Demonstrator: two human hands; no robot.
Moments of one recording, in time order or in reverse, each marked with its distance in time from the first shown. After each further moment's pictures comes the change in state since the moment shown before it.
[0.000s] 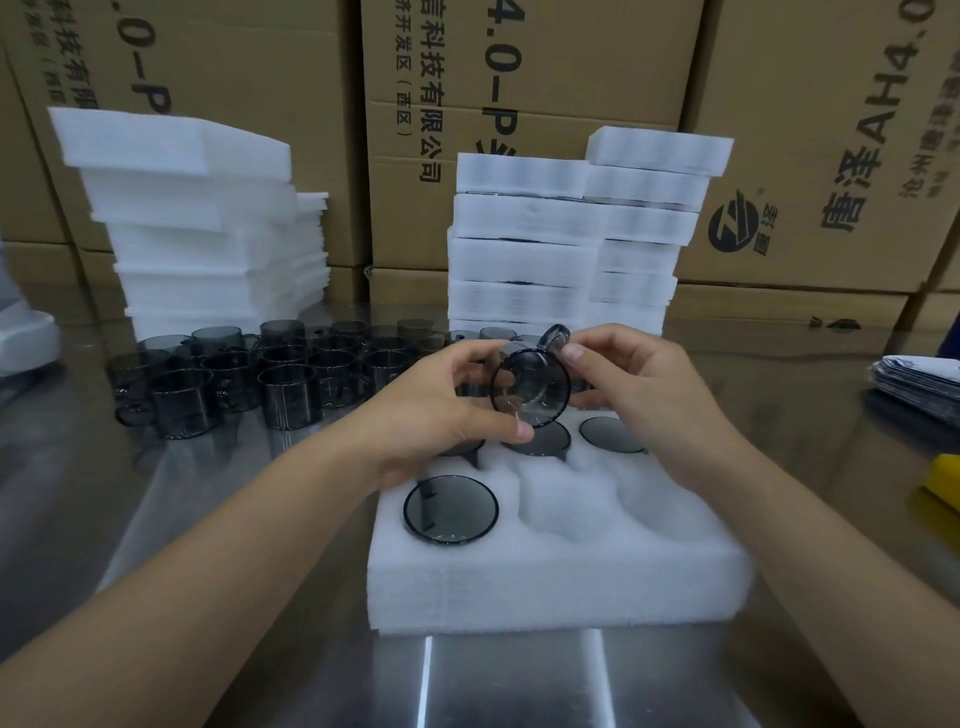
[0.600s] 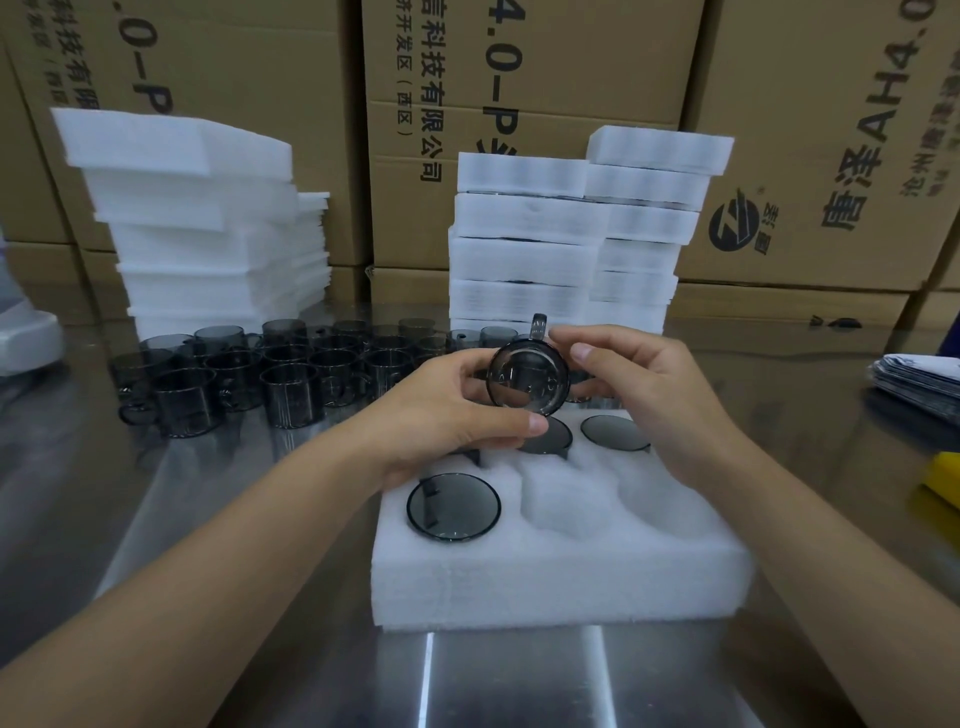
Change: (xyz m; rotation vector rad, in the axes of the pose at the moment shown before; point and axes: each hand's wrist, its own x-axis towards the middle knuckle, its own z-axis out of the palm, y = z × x) left_hand -0.003 0.002 0.003 -0.037 -0.095 -0.008; right_hand -0.004 -0.007 0.001 -0.009 -0.034 -0.048
